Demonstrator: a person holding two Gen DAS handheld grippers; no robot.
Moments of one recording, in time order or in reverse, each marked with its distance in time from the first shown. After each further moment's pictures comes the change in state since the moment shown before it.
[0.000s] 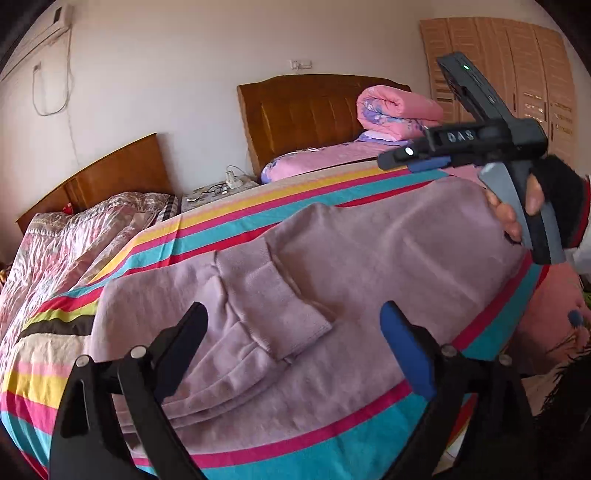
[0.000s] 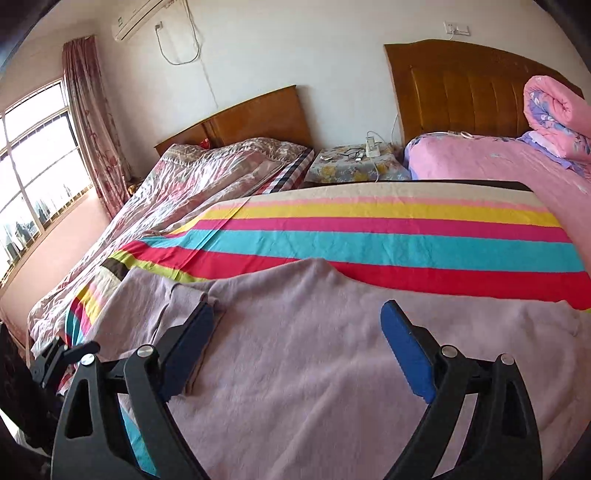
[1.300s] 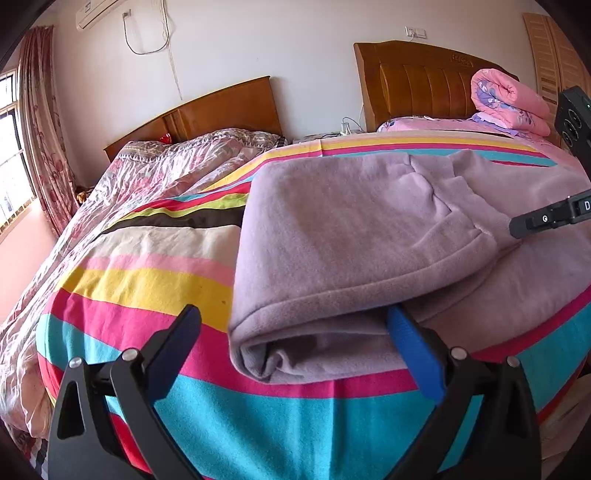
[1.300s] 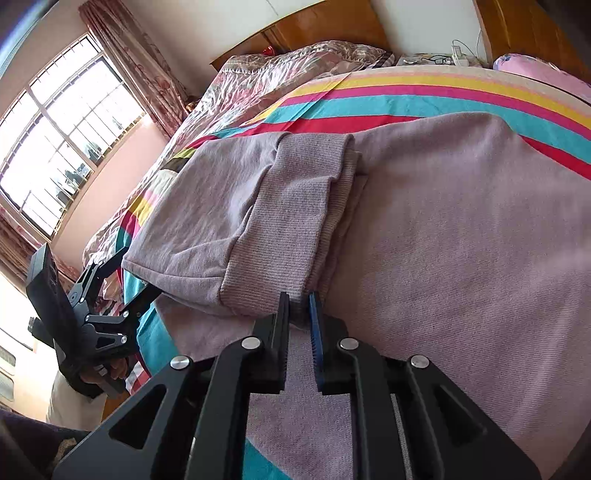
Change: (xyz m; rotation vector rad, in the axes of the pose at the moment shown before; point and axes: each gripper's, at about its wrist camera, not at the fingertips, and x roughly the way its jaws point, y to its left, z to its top) left arm -0.001 0.093 -0.072 -0.137 0.152 0.329; right arm 0.087 0.097 -0.069 0.006 0.341 0.254
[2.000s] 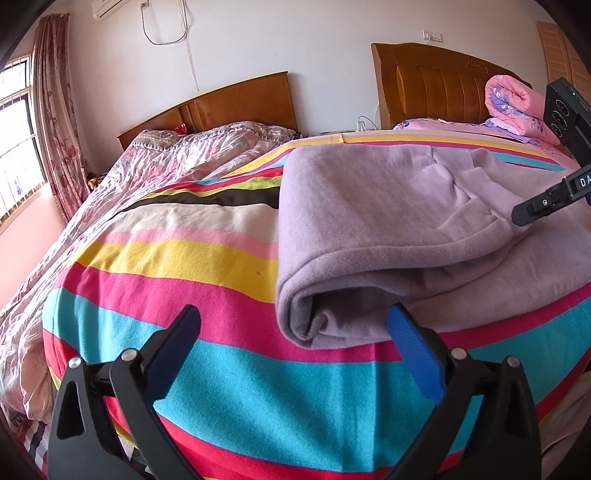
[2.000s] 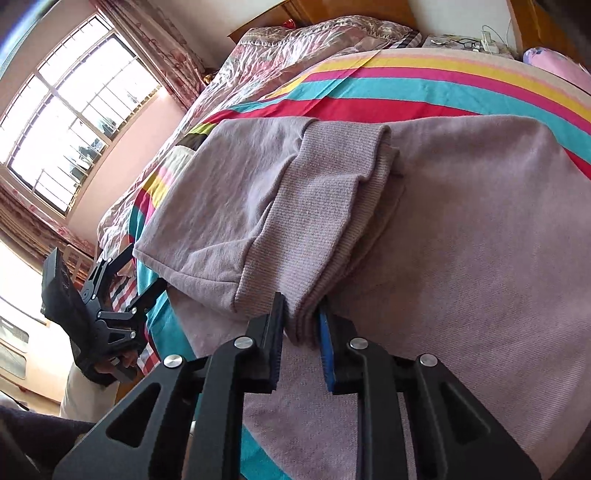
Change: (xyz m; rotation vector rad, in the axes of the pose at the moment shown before) left arm -0.008 0.022 -0.020 -0.056 0.016 0.025; right arm 0.017 0.008 0.020 -0.042 0.110 0.087
